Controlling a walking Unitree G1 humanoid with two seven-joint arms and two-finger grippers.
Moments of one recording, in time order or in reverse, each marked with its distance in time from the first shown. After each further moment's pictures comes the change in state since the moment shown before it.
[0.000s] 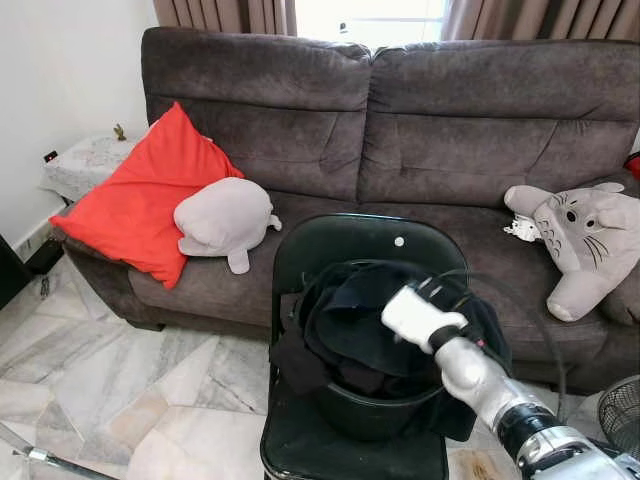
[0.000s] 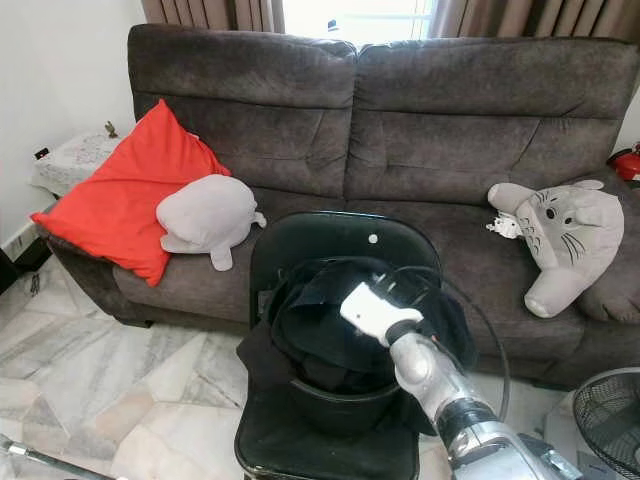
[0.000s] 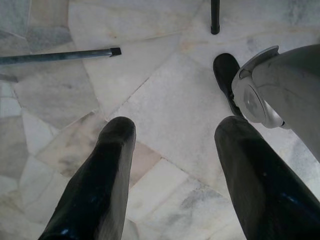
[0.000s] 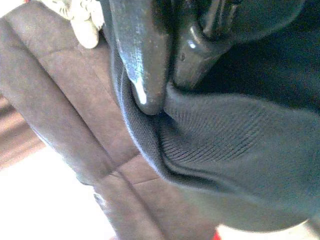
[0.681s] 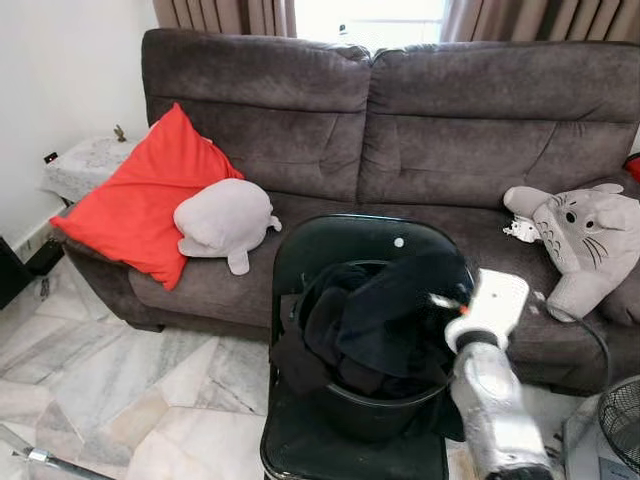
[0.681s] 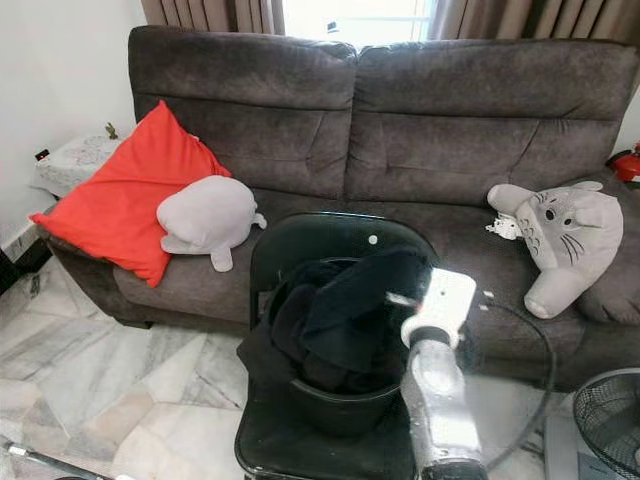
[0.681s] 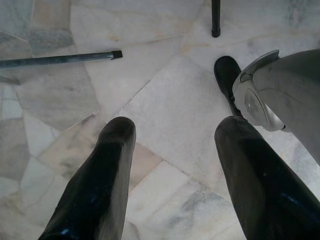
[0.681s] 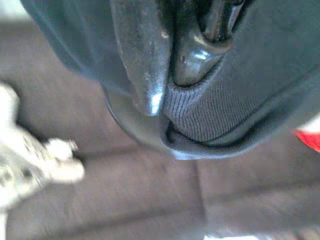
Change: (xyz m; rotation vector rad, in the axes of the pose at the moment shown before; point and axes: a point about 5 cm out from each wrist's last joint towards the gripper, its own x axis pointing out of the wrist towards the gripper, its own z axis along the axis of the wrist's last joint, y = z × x) left arm 0.000 0.001 0.002 0.003 -0.005 0.001; right arm -0.037 -0.011 -0.003 0.972 0.242 -0.324
